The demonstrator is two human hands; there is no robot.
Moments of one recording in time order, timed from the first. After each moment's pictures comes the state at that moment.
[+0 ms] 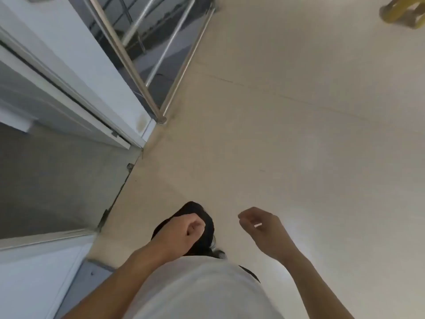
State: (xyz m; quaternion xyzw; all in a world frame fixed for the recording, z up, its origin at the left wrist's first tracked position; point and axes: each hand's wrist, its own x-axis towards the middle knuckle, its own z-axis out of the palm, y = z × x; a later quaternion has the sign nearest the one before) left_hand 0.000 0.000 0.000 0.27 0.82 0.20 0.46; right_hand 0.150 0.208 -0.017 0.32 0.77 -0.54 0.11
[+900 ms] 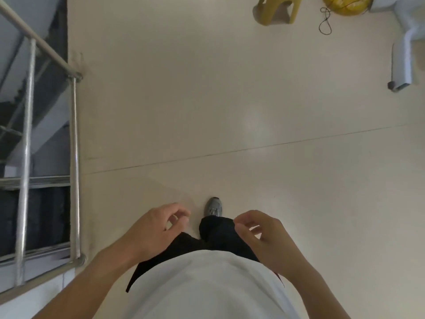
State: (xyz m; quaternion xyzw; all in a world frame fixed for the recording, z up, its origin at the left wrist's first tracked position) left_hand -0.378 0.751 0.023 0.46 0.72 0.12 0.50; right_hand -0.113 0.848 0.031 0.49 0.67 -0.56 -0.02
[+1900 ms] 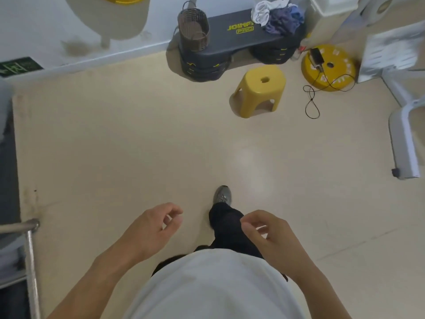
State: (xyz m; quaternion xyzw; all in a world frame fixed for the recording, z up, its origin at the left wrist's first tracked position) left_hand -0.687 1.671 0.028 0.49 0.72 0.09 0.48; right_hand -0.399 1.735 0.043 0.54 0.63 -0.54 -0.08
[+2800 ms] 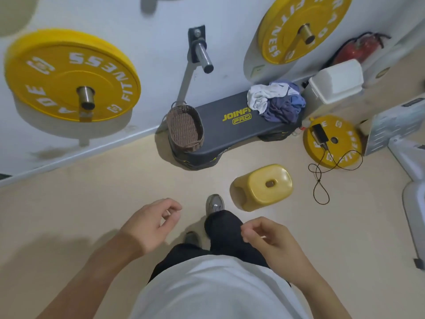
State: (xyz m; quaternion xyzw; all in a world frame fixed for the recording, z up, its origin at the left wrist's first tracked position) left_hand -0.930 2.375 0.055 0.55 0.70 0.09 0.44; right_hand -0.622 2.397 0.063 0.56 0.55 -0.61 -0.13
